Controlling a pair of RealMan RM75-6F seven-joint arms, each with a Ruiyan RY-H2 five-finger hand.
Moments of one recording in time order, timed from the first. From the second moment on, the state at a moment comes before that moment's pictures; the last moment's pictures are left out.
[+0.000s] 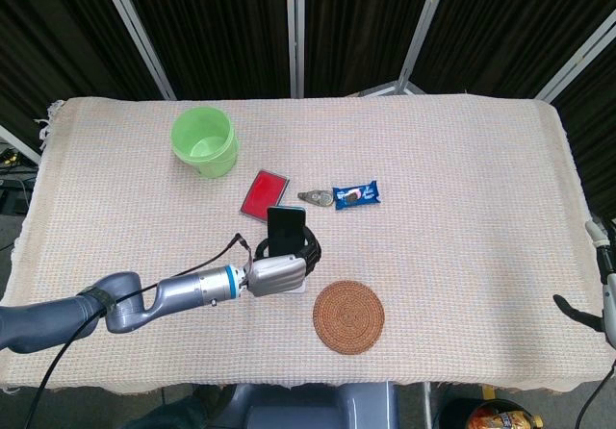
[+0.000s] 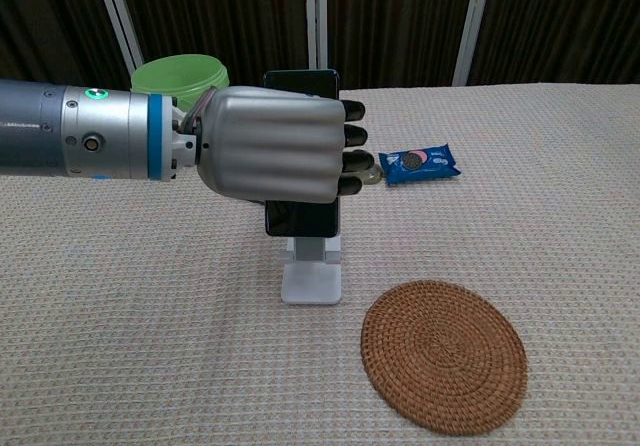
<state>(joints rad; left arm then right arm) -1.06 -1.47 -0.09 -1.37 2.00 0.77 1.03 0.04 -0.96 0.15 -1.77 -1.43 1.56 -0.02</state>
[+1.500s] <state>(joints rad) -0.93 -1.46 -0.15 -1.44 1.82 0.94 1.07 0.03 -0.94 0.14 -1.78 -1.45 1.57 0.01</state>
